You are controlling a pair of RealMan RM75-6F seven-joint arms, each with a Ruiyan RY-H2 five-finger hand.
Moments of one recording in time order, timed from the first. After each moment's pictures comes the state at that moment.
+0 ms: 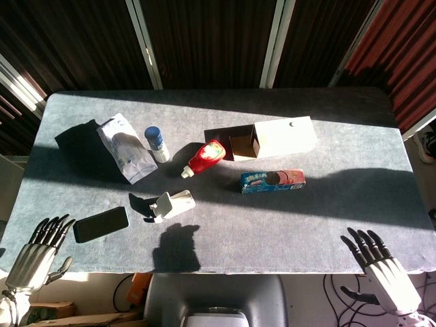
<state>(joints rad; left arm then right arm) -0.11 -1.10 0.09 -1.63 1.64 1.45 0.09 -0.02 -1.09 -0.15 -1.58 -1.85 1.58 -0.06</state>
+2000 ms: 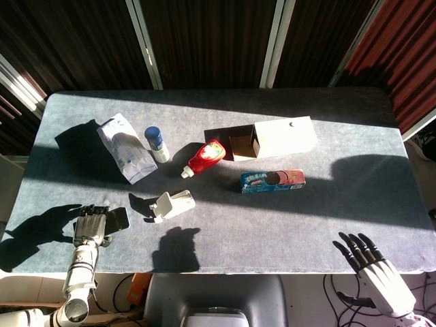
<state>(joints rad) -0.56 -1.47 -0.12 -1.68 0.51 1.16 0.88 0.00 -1.07 -0.17 -1.57 -1.89 1.56 -0.02</state>
